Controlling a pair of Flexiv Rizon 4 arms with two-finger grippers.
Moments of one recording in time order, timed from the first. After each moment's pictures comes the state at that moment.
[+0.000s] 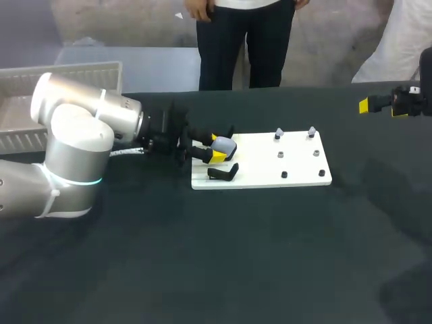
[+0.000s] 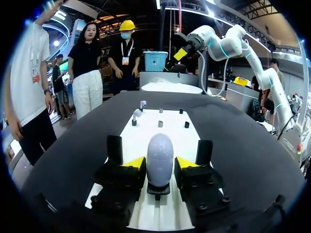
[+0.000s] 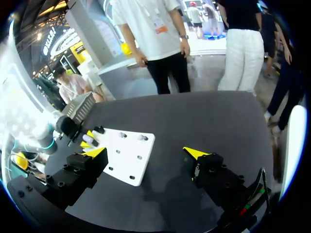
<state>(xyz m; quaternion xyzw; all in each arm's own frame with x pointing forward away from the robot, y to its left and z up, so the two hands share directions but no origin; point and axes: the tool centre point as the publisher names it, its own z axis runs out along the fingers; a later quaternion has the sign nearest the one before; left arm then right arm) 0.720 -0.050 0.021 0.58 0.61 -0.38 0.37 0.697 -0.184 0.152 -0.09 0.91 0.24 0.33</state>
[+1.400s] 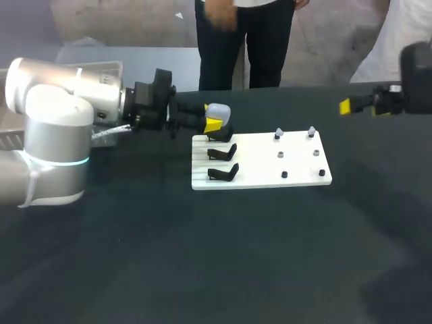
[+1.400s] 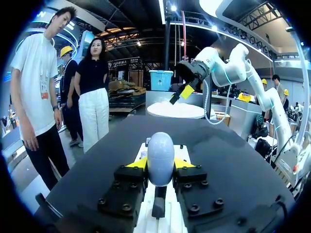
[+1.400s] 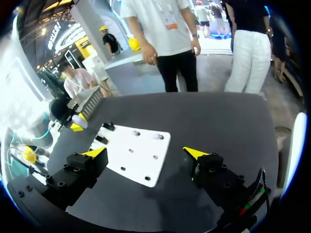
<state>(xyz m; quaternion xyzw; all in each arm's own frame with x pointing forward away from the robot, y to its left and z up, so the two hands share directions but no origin) 0.724 -0.049 0.114 0.54 0.60 -0.41 0.43 0.693 -0.136 0.159 -0.12 0.91 0.25 0.32</state>
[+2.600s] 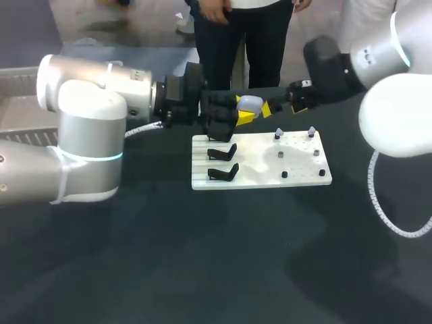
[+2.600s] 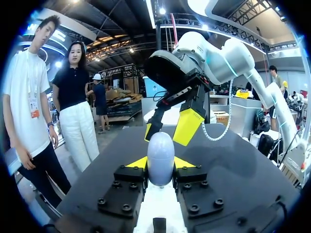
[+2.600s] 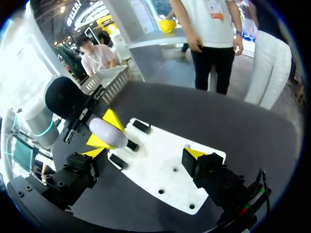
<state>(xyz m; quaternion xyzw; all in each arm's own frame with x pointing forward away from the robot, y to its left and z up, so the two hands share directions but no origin) 0.719 -0.109 0.135 0.56 0.57 -0.40 0.46 0.715 0.001 0.144 -0.23 0.90 0.27 0.26</state>
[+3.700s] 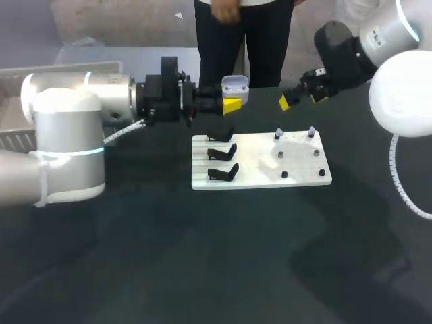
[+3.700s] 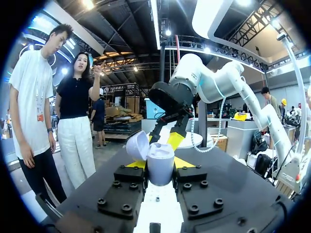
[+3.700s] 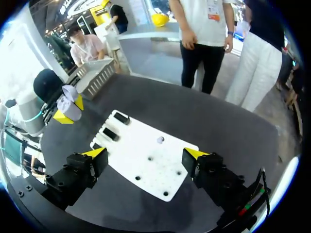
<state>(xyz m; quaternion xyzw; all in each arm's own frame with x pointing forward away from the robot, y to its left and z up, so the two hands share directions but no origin) 0.715 -0.081 0.177 0.50 0.53 -0.47 0.50 0.721 -0.048 0.153 -0.24 0.93 0.19 0.23</state>
